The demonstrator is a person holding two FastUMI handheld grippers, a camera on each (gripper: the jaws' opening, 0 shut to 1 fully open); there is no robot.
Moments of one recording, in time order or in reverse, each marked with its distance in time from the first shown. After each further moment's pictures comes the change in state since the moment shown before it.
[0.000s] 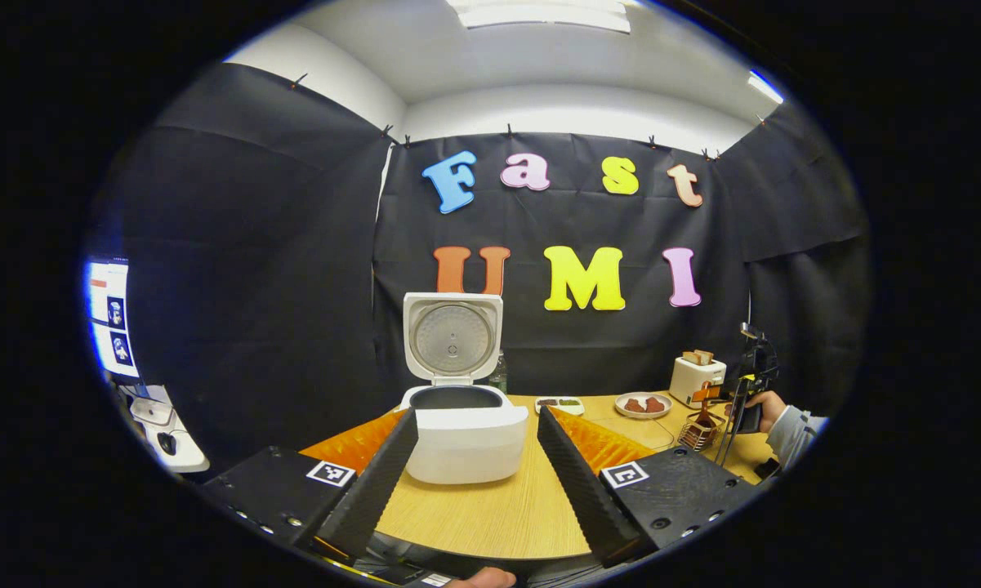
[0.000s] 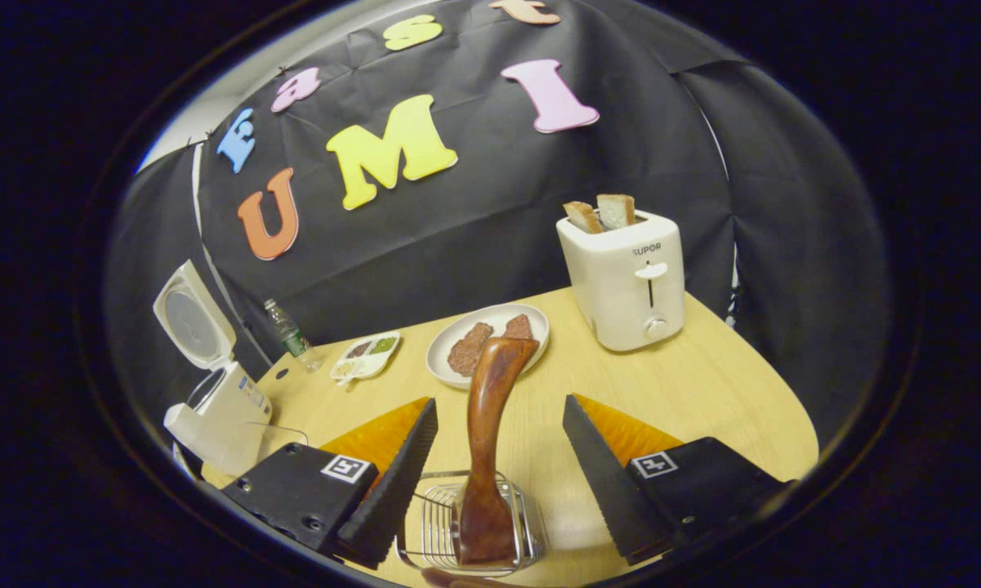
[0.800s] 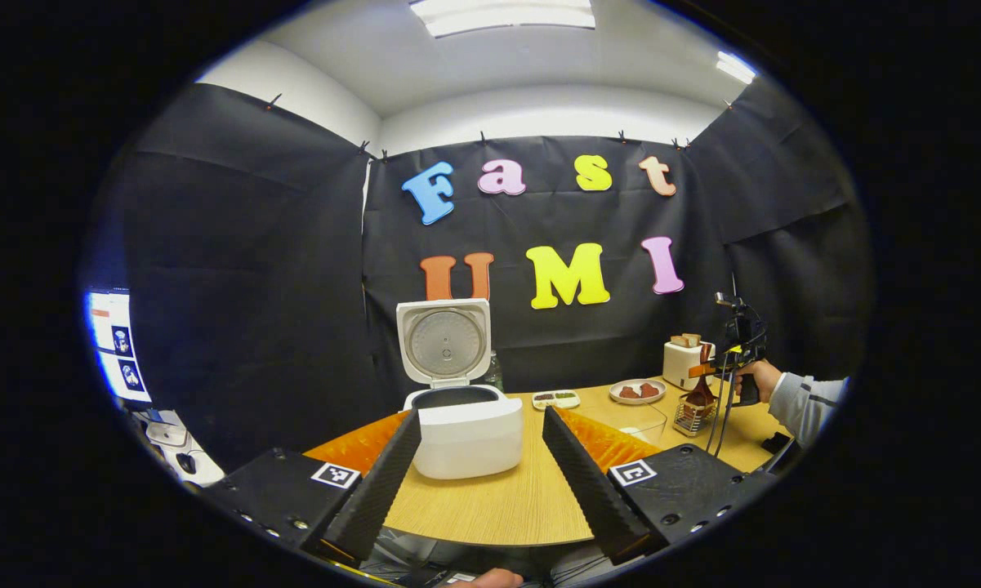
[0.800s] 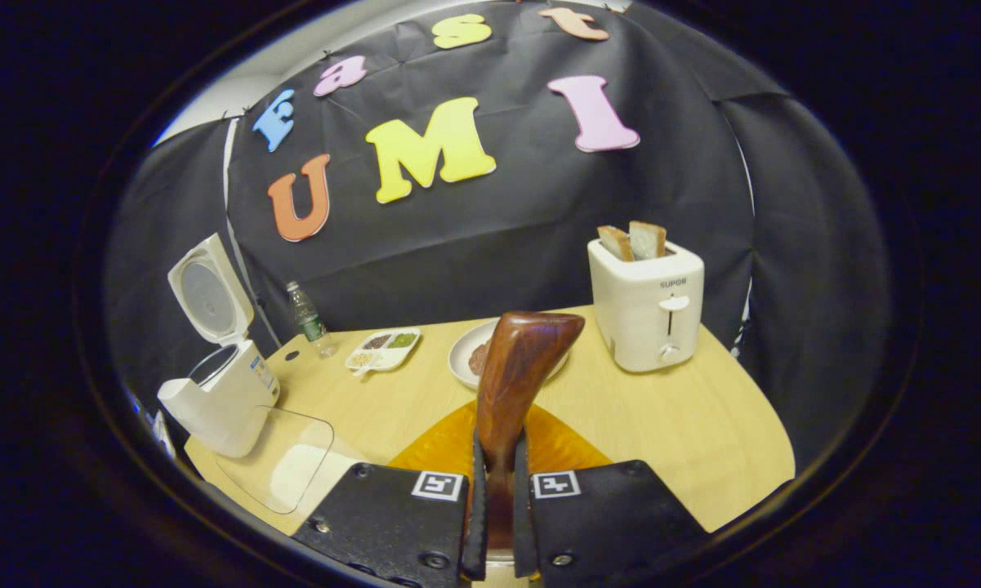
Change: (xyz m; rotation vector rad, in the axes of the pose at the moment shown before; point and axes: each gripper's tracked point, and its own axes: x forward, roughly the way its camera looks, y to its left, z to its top) left arm -0.029 -0.012 0.000 0.062 -0.007 -0.078; right arm -0.044 0.033 0.020 -0.189 -0.072 -0.010
